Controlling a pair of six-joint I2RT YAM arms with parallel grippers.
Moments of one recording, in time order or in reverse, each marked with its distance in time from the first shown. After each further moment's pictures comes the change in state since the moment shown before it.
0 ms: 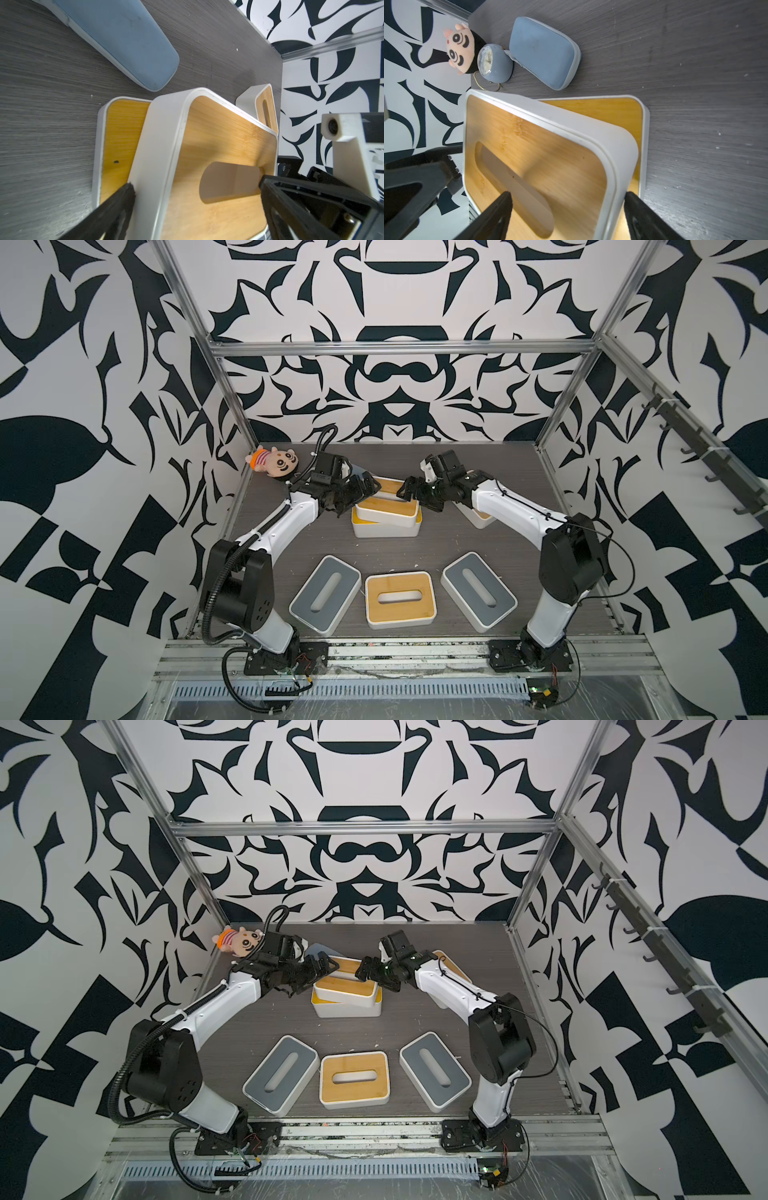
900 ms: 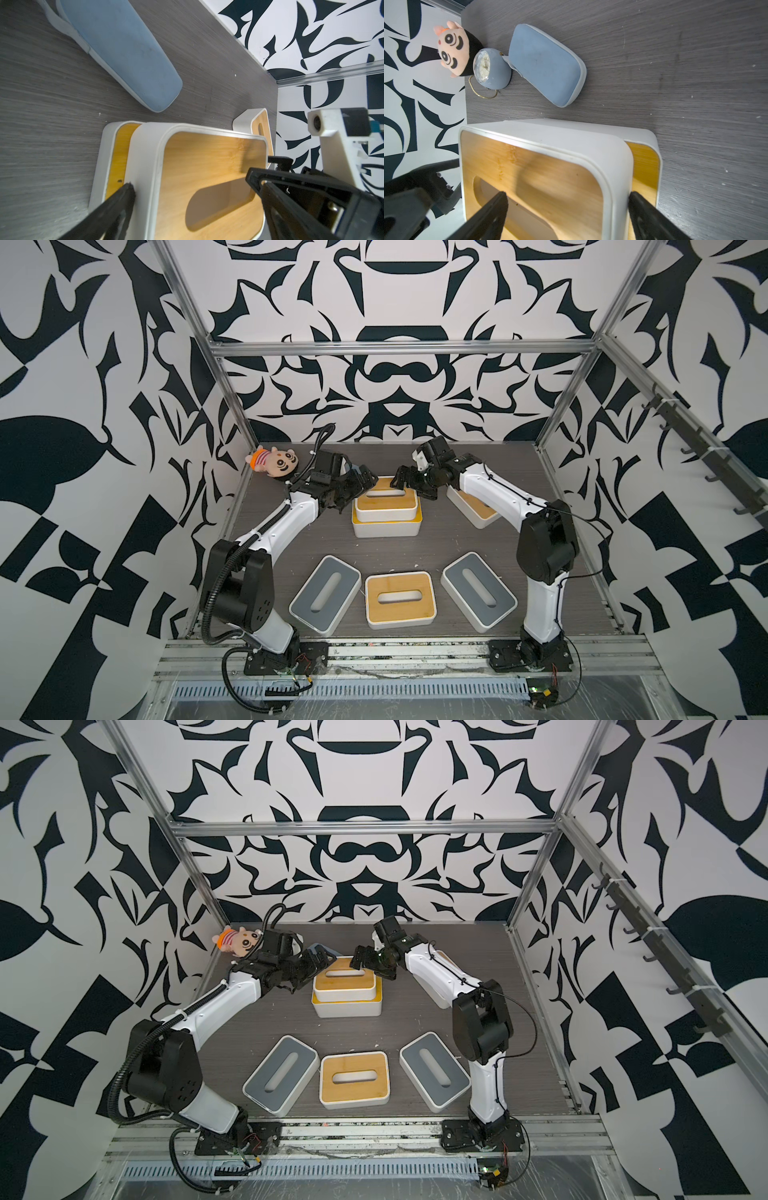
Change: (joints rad) left arm -0.001 0.009 0.017 0.066 -0.076 -0.074; right arm -0.017 0.169 0.257 -0.148 -0.018 -0.063
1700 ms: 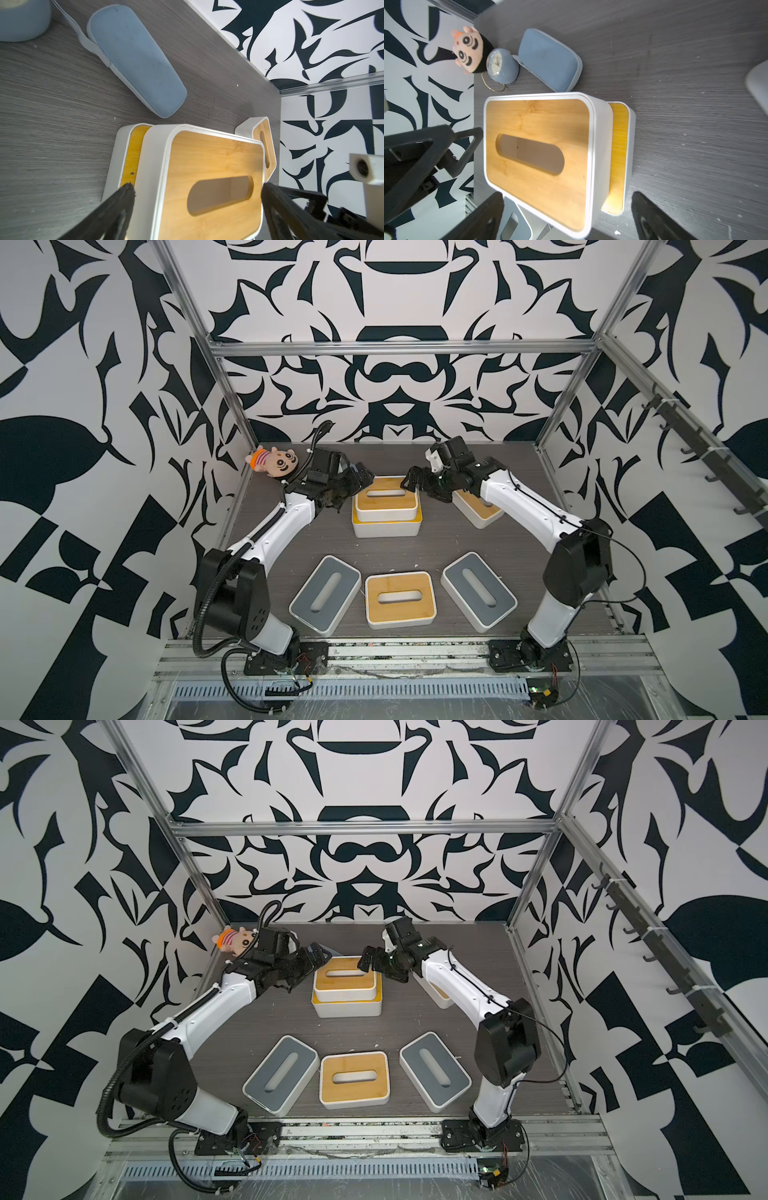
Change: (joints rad) left arm 0.000 -0.078 0.003 -0.061 -0.083 0.000; right arm -0.018 -0.253 -0.159 -0.036 0.047 -0.014
